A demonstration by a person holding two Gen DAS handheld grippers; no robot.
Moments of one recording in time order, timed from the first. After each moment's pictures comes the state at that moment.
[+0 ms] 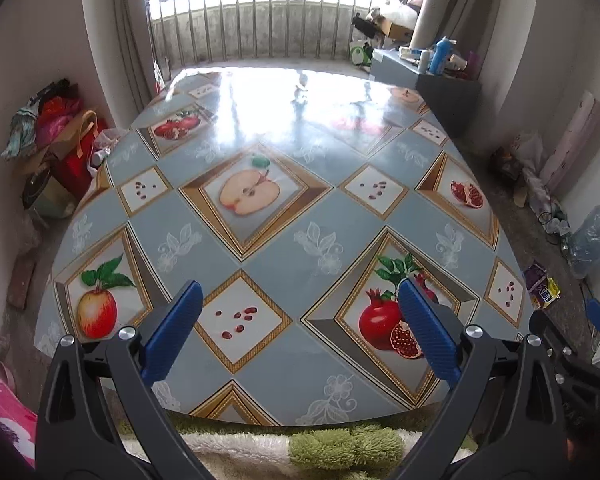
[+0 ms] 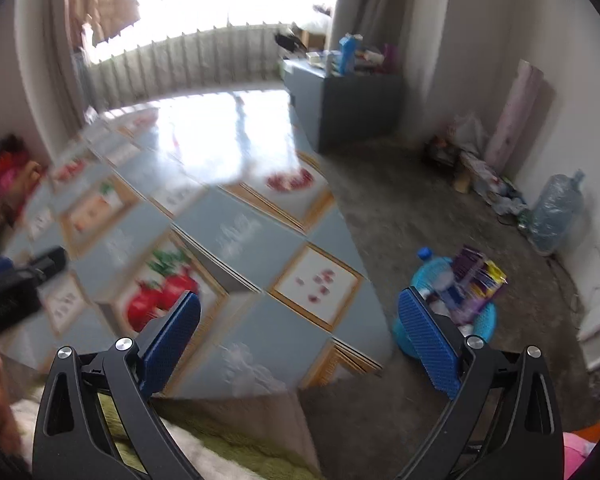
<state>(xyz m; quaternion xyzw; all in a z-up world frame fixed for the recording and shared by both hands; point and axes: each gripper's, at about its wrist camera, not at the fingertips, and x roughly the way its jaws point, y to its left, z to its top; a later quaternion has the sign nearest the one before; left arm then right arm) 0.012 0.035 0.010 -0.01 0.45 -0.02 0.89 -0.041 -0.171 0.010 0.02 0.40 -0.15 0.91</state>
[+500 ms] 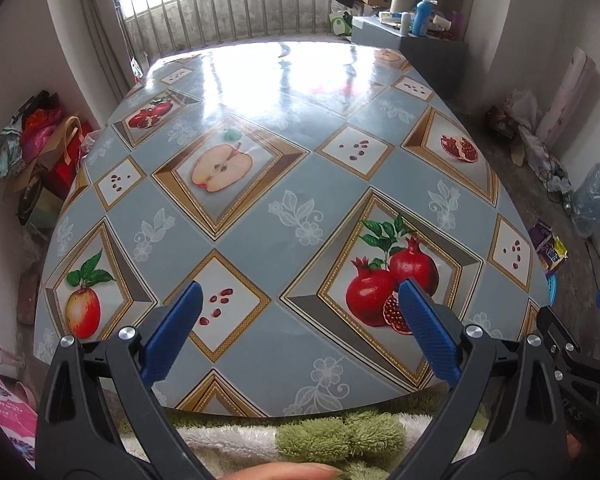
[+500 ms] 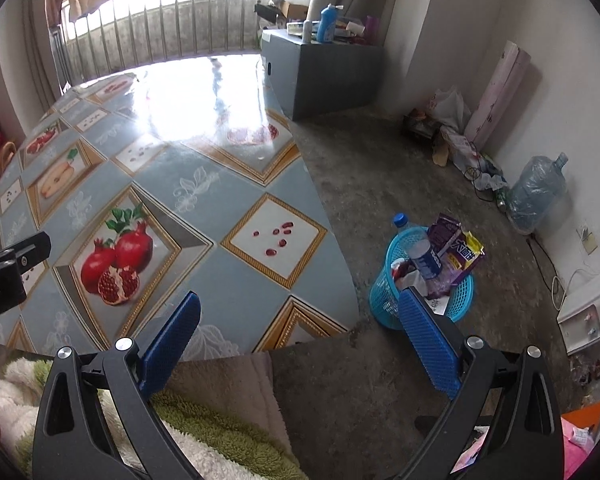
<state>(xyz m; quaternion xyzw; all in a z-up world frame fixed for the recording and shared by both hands) 0.015 0.009 -0.011 0.04 0.49 -0.05 0.87 -0.050 -0.187 -0.014 0.01 0.44 -0.18 0.88</state>
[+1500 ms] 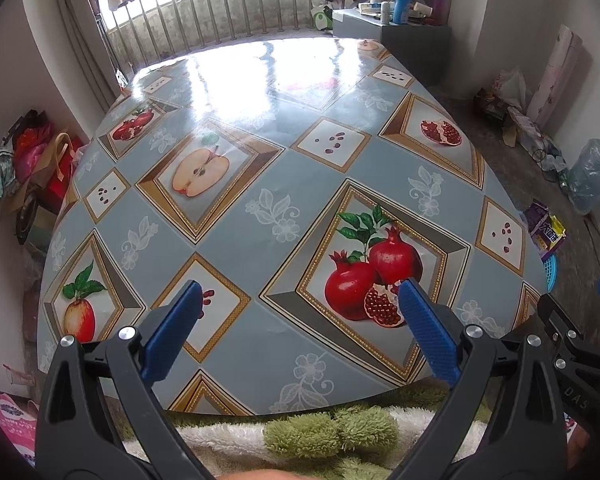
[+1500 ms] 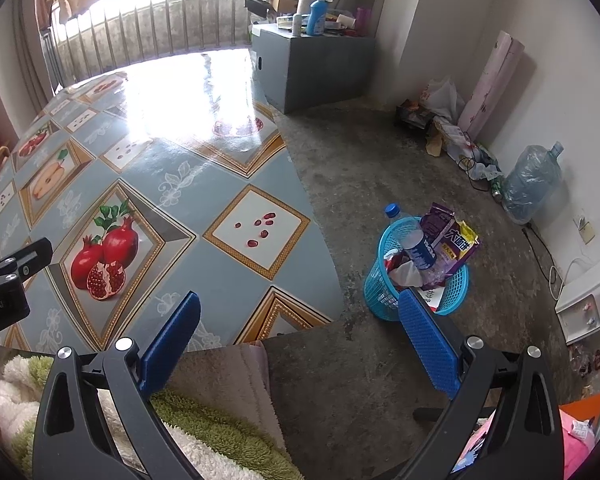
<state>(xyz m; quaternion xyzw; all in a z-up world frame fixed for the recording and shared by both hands) 0.013 -0.007 -0.011 0.07 0.49 -0.07 0.86 -0.056 -0.199 -0.012 0.02 0.45 -0.19 0.87</state>
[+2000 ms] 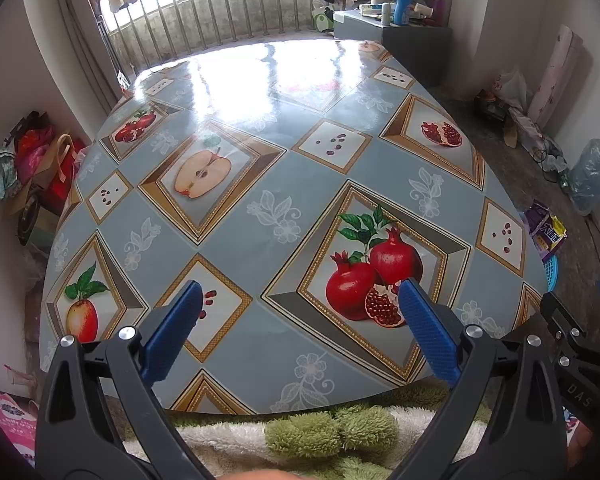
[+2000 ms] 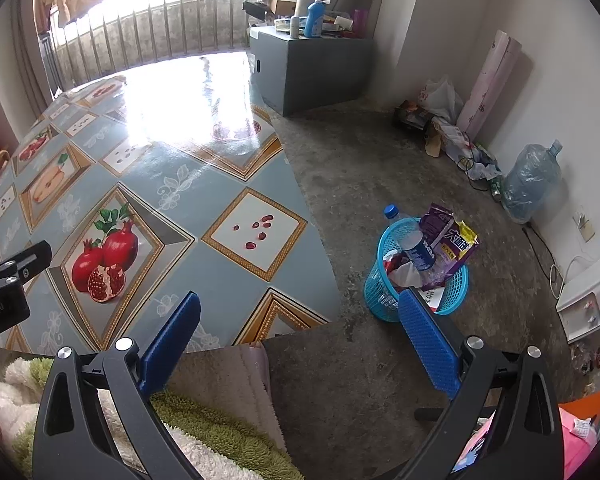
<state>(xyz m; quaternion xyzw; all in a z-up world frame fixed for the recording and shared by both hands) 0.013 -0.006 -0.008 0.07 0.49 -0.07 0.87 -0.057 -0.200 -0.010 0.02 0.44 -0.19 0.87</state>
